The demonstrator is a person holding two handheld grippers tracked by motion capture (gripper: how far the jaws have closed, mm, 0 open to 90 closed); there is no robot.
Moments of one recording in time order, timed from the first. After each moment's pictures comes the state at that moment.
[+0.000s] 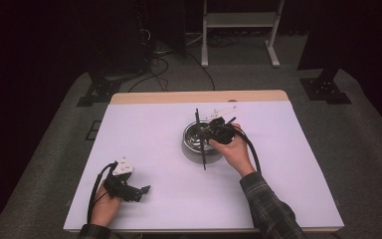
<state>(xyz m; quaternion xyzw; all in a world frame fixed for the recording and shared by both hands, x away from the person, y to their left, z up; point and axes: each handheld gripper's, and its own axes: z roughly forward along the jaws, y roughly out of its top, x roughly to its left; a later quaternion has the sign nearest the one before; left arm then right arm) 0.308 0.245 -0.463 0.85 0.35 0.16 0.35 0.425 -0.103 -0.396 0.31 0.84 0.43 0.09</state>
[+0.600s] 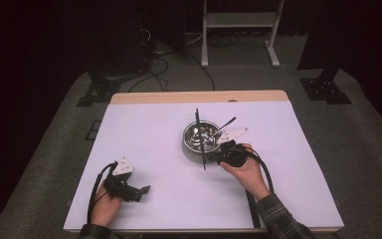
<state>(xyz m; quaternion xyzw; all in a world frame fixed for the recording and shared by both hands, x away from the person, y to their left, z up) 0.308 0.244 -0.463 0.85 0.35 0.16 0.35 0.368 -0.128 -0.419 0.29 0.86 0.42 0.08</state>
